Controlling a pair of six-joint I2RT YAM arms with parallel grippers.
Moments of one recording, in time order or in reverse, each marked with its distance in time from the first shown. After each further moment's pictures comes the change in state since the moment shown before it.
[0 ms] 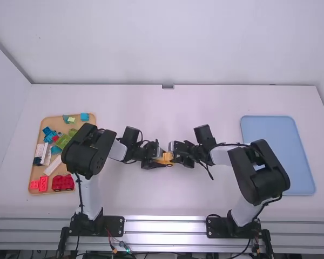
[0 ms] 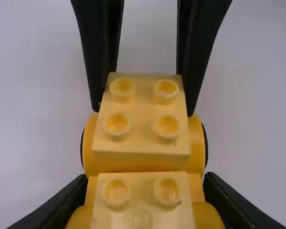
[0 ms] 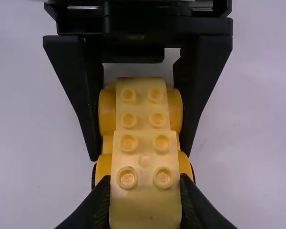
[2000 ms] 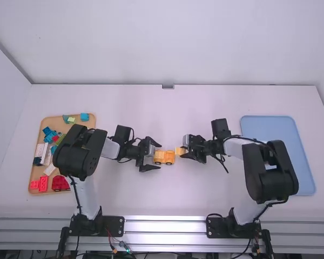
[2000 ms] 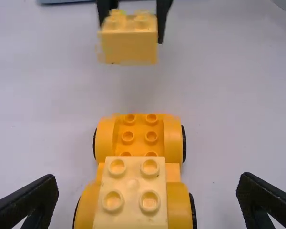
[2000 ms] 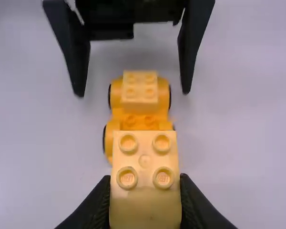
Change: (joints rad) left arm 0.090 -0.049 -0.015 -0.064 0.109 0.081; right arm -0.190 -0.018 0.092 -0.279 -0.197 -0.222
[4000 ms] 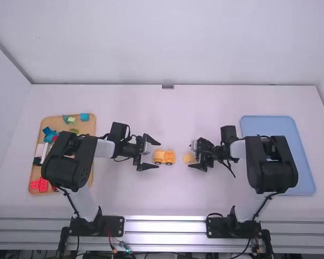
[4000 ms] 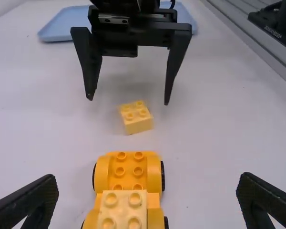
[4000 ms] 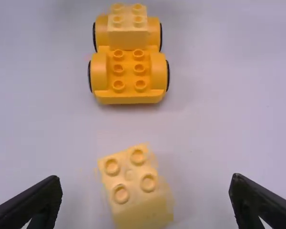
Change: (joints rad) left arm 0.028 -0.145 0.000 -0.175 0.105 0.032; right arm -0.135 0.093 -0.067 0.067 0.019 -0.149
